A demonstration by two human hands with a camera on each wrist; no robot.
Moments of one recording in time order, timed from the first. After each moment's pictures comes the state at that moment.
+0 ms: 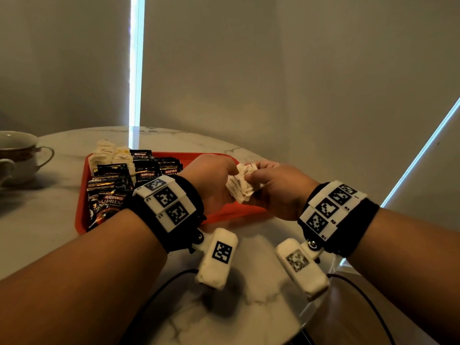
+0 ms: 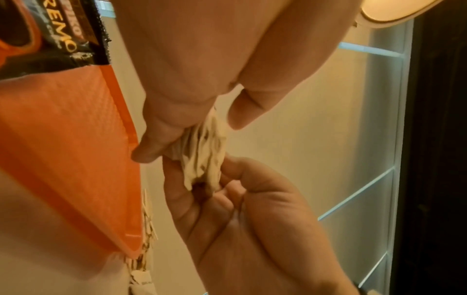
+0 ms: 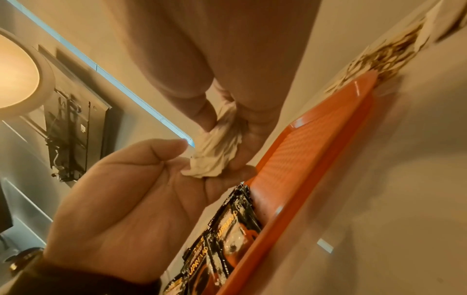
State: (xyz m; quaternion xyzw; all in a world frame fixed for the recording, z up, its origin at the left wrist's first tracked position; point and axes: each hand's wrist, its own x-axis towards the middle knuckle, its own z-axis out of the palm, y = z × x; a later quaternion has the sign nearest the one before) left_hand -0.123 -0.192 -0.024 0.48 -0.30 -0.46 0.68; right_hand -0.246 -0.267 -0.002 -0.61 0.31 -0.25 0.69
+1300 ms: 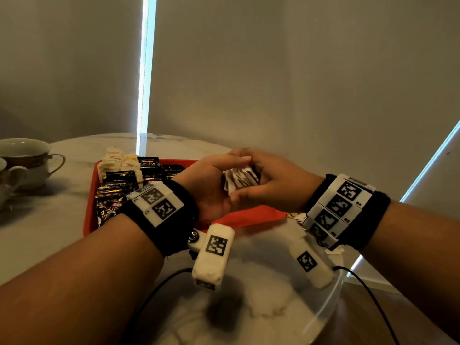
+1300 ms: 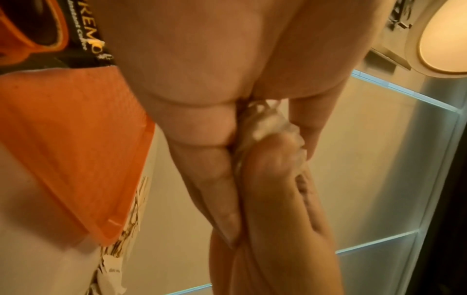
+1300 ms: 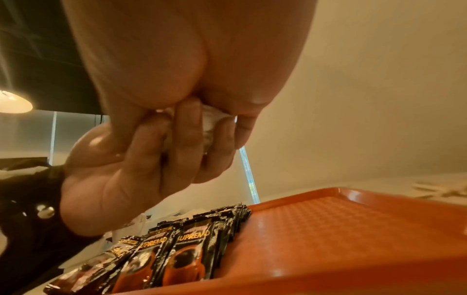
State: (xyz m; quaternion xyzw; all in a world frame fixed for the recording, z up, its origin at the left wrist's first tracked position) left_hand -0.103 -0.178 -0.016 0.29 -0.36 -0.63 0.63; right_hand -0.240 -0.265 0.031 -0.95 0.11 -0.15 0.23
